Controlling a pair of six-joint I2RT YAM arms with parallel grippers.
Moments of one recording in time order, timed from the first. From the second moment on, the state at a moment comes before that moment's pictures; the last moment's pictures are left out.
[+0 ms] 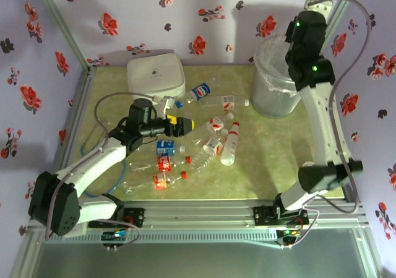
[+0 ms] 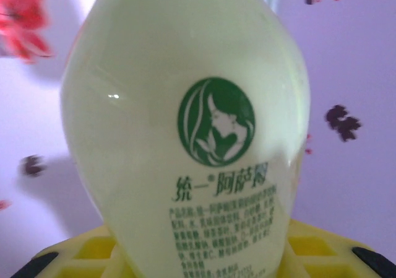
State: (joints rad) left arm -0.55 1.24 0.82 -0.06 0.50 -0.47; right arm 0.17 1.62 2.03 -0.54 0.60 0.09
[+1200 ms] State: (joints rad) left arm -0.47 1.21 0.84 -0.21 0.49 -0.47; right arm 0.07 1.95 2.30 -1.50 0.26 0.16
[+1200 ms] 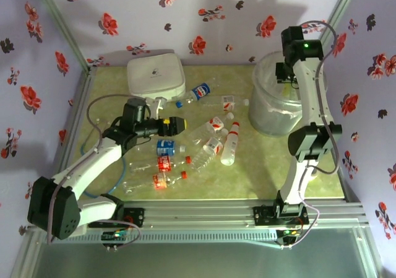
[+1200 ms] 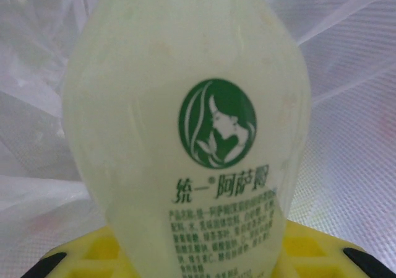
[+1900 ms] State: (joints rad) left arm -0.48 0.99 0.98 -1.01 0.03 -0.49; right arm 0.03 2.29 2.37 -1.50 0.23 0.15
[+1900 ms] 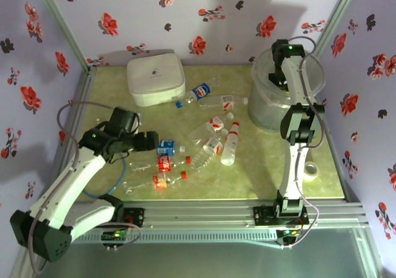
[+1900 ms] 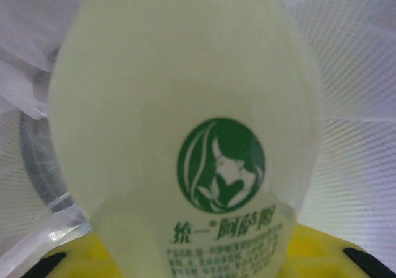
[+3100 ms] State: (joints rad) left arm -0.64 1.07 1.00 -1.10 -0.21 -0.95; right arm -0.03 1.43 1.70 -1.01 -0.10 0.24
